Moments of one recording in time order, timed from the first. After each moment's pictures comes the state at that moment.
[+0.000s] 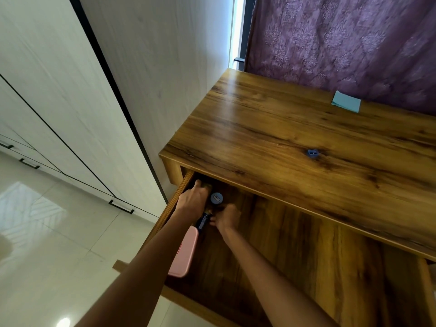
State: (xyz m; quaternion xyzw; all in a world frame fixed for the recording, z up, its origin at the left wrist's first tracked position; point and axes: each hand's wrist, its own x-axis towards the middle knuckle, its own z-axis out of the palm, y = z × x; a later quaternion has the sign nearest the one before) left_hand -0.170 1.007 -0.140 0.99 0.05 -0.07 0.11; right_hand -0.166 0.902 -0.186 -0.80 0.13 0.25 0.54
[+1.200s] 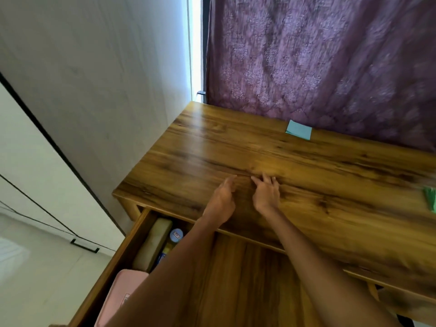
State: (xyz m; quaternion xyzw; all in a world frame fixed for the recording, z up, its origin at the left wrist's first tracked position) left_hand -0.058 0.858 -0.080 0.90 0.01 0.01 0.43; right_hand -0.013 0.731 -0.070 -0.99 0.01 0.03 0.15
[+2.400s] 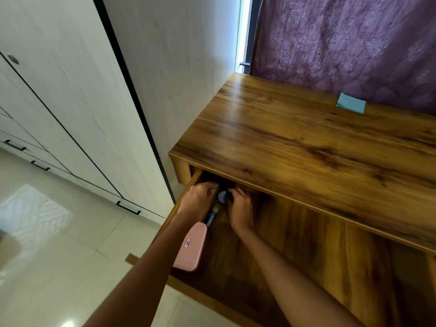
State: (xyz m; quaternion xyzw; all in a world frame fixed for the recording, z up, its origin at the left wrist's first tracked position) left_hand -0.197 1.006 -0.109 0.93 0.13 -0.03 0.34; right_hand -0.162 0.881 -0.164 -0.95 -0.10 0.00 0.31
